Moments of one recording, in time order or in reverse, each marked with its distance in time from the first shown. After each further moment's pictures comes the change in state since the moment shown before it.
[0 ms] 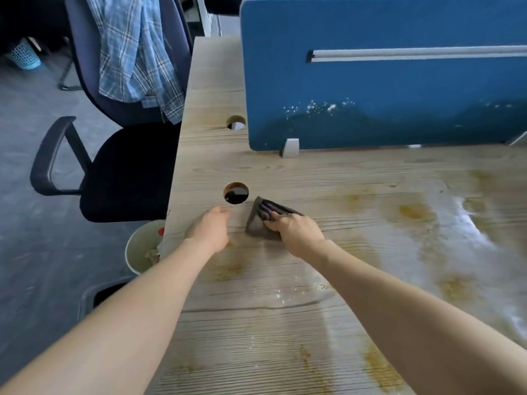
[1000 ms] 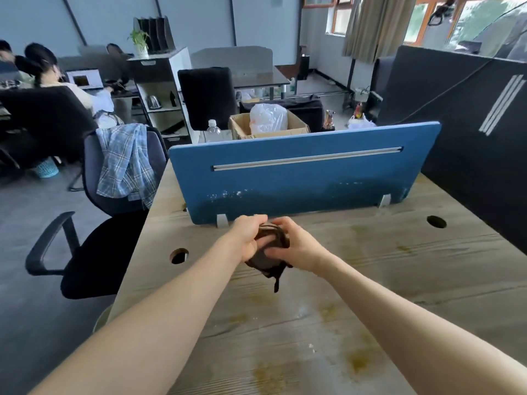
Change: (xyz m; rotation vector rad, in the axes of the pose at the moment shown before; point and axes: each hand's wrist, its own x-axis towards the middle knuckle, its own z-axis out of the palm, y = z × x) left_hand -0.143 0.306 -0.101 -1.569 -0.096 -0.064; right_hand -0.234 0.132 -0.116 0.881 0.364 0.003
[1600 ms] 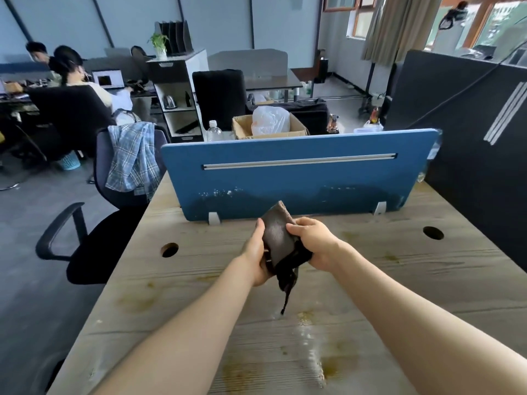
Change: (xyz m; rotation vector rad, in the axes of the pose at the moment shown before) left_hand 0.007 -0.063 0.062 -0.249 -0.035 -0.276; right_hand -0.008 0.037 -0.064 0.678 0.071 0.284
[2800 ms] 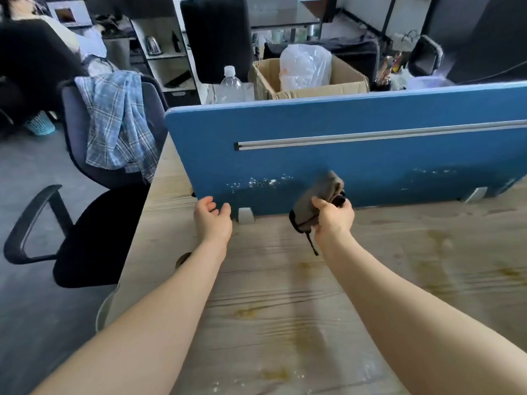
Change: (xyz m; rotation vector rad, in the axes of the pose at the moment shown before) left_hand 0.166 0.164 -0.177 0.419 0.614 0.657; right_hand 0.245 0.042 0.113 0.493 0.601 0.015
